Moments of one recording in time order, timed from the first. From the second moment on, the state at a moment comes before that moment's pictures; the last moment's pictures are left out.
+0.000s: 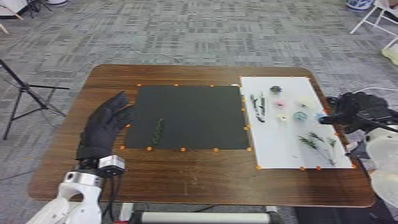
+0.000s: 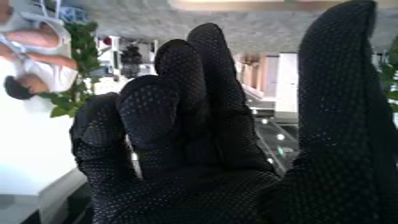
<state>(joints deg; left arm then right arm) 118.2 -48.3 -82.0 -116.4 38.4 11.8 26.5 -119.8 -21.3 96.3 -121.2 -118.5 0.5 38.5</state>
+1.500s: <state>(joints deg) 121.1 -46.7 -88.1 -118.3 38.4 14.8 27.2 -112.5 -23.7 76.0 -116.9 -119.0 10.9 37.1</state>
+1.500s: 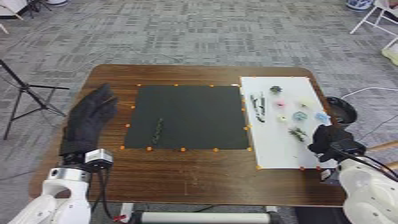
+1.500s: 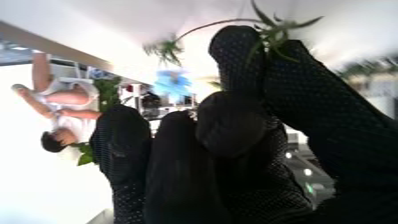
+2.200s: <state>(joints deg) 132.8 -50.2 -90.3 -120.0 37.2 13.5 25.8 -63.1 -41.9 32.8 -110.8 -120.0 13.7 37.2</state>
